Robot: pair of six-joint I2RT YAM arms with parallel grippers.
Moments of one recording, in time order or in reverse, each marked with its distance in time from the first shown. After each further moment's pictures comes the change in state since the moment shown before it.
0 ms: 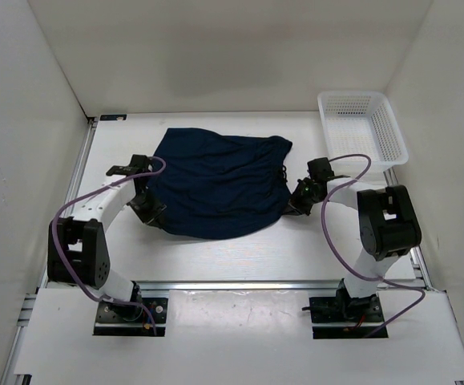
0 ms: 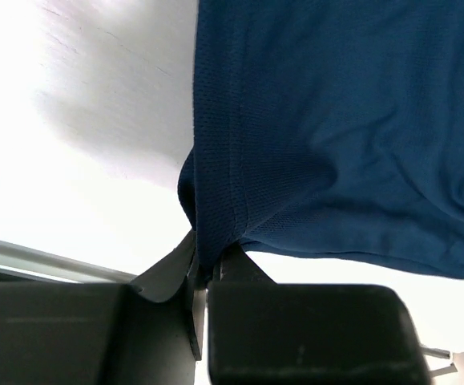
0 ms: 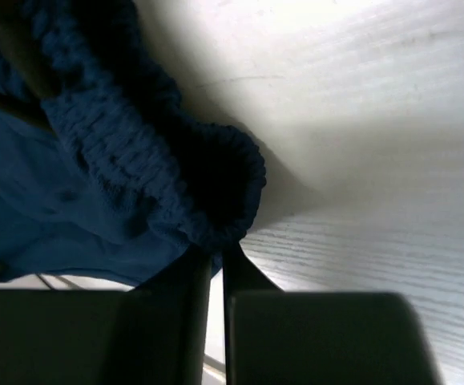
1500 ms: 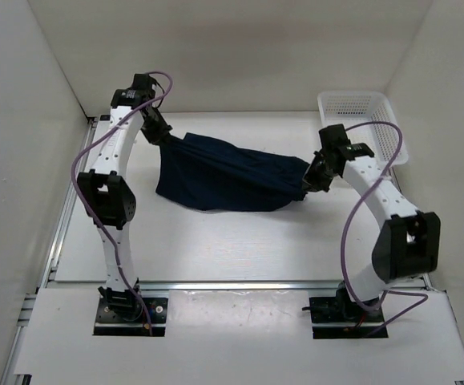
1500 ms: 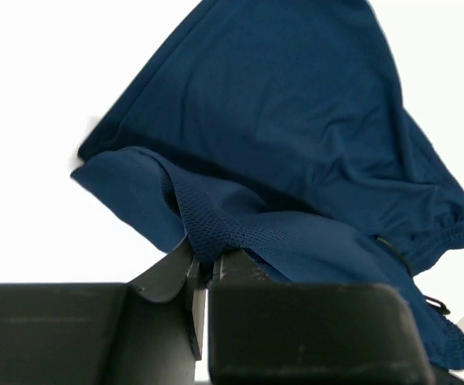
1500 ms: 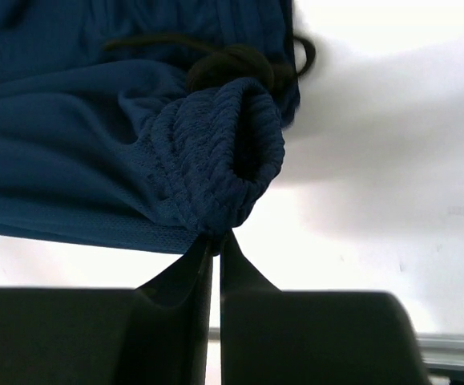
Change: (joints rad) left arm 0.005 0.599 1.197 -0.262 -0.027 0.143; right arm 0.005 -0.229 0.351 -0.549 0.298 -0.040
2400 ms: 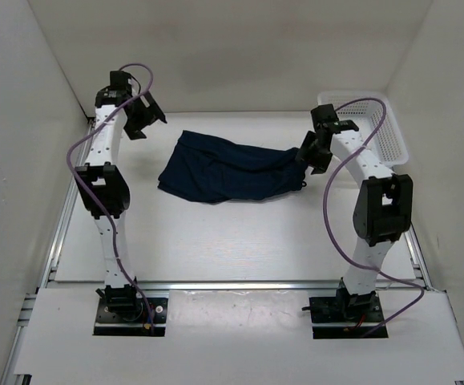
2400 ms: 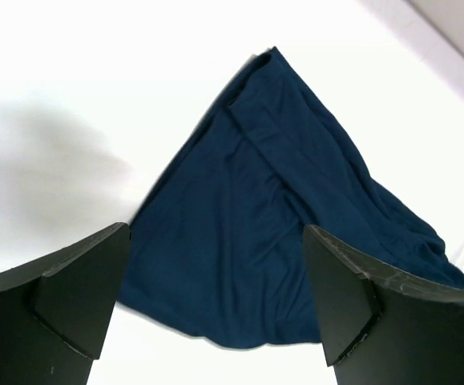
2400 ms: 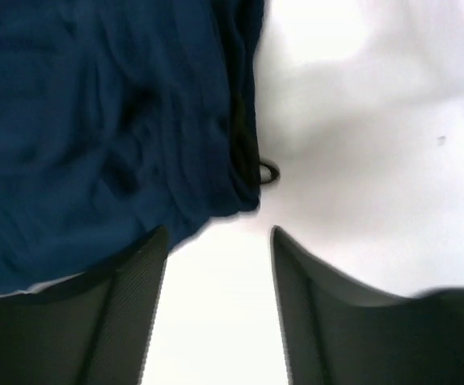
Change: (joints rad) left arm 0.140 0.246 0.201 0.205 0.169 0.114; right arm -0.038 0.398 0.386 0.006 0.139 -0.102
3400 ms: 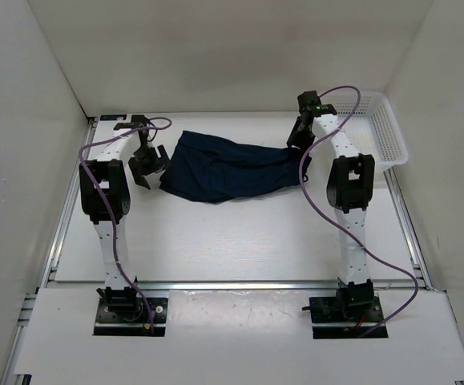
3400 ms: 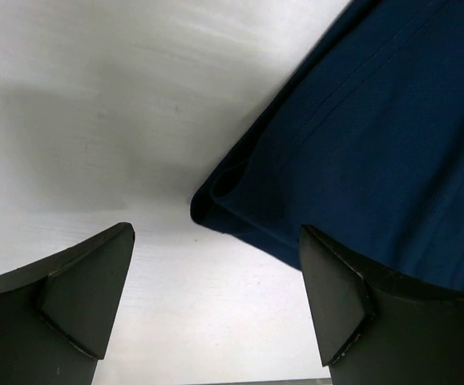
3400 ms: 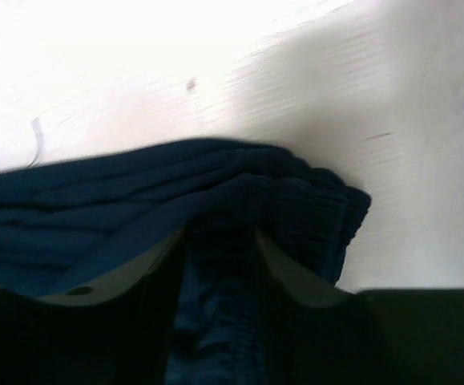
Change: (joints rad) left arm -0.031 -0.155 -0.620 0.003 -0.081 0.138; right arm 0.001 0.541 0.632 -0.086 0.023 -0.039
